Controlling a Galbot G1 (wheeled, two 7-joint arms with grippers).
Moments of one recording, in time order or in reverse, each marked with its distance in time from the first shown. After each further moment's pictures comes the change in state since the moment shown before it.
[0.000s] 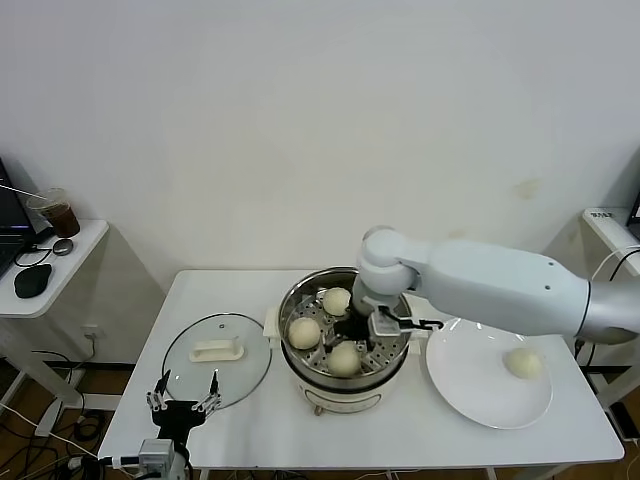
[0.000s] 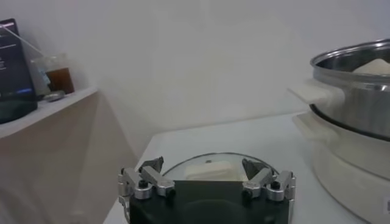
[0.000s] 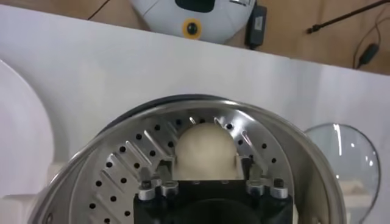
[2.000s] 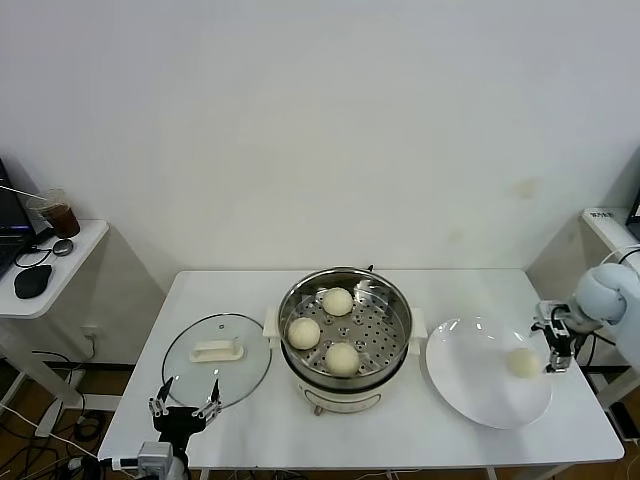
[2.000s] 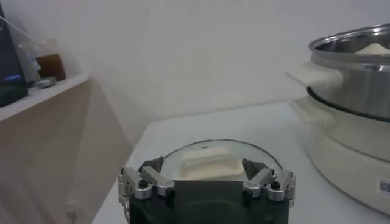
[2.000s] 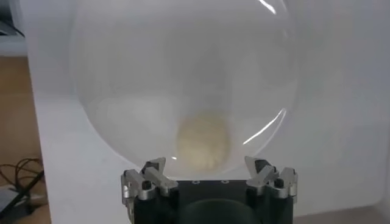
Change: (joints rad) left arm 0.008 0.022 -0.009 0.022 -0.028 0.019 0.025; right arm -0.663 -0.465 0.738 -0.407 -0.085 -0.704 -0.091
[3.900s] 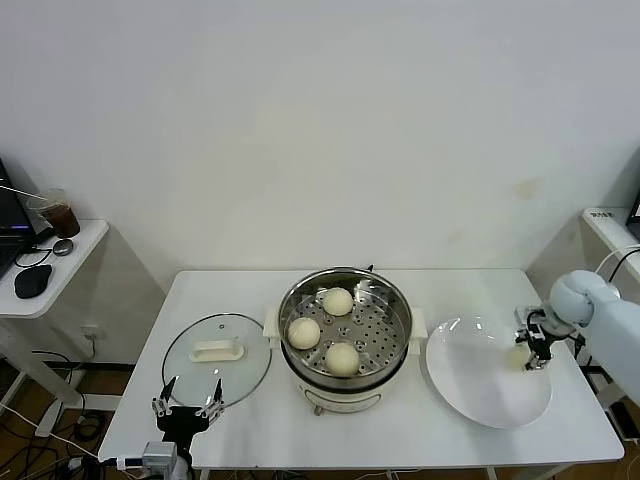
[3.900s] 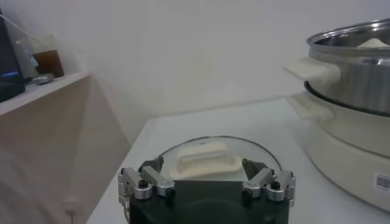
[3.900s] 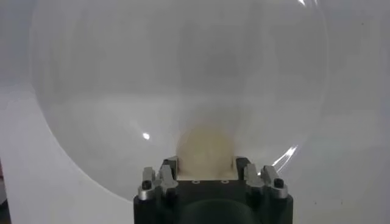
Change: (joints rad) left arm -0.005 -0.014 0.013 0.004 0.013 -0.005 -0.008; right arm 0.034 0.097 -0.042 -0.091 -0.013 0.003 0.004
